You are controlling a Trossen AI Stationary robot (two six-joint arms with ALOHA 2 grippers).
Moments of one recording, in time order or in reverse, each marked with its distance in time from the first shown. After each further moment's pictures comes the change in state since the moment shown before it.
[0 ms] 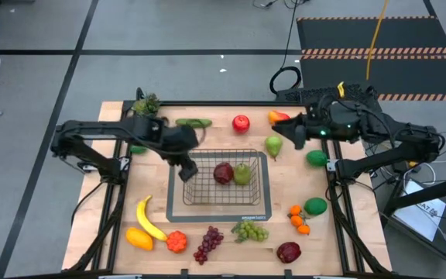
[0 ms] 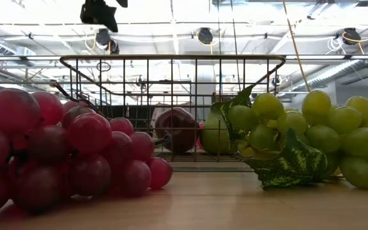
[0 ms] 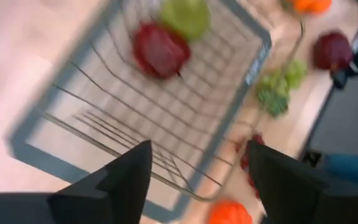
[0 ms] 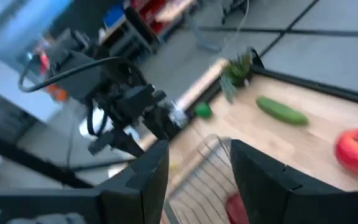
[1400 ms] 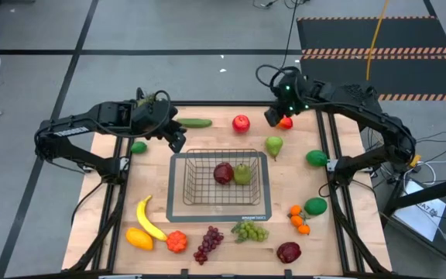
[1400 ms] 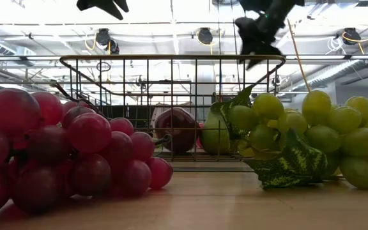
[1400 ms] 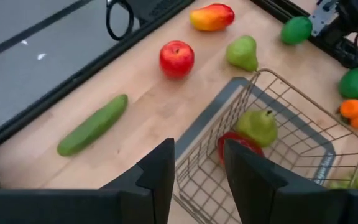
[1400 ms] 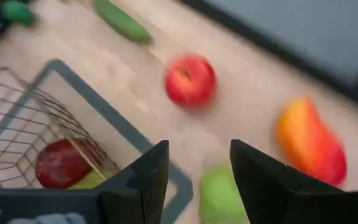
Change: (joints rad) left arm 0.088 -0.166 0.001 0.062 -0.415 0.102; right arm -0.572 0.335 -0.006 -0.348 -0.322 -0.372
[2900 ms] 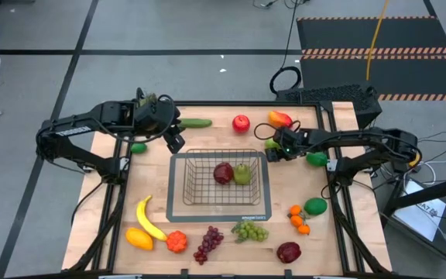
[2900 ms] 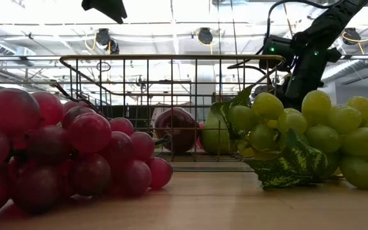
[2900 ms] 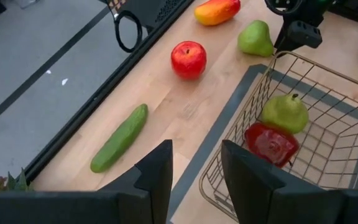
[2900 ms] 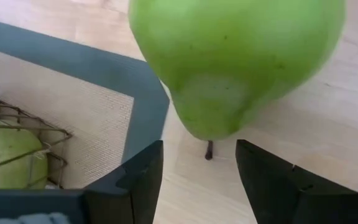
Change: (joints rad) left arm 0.015 0.013 0.000 -0.019 -0.037 0.203; right arm 0.222 -0.025 -0.724 0.528 0.030 0.576
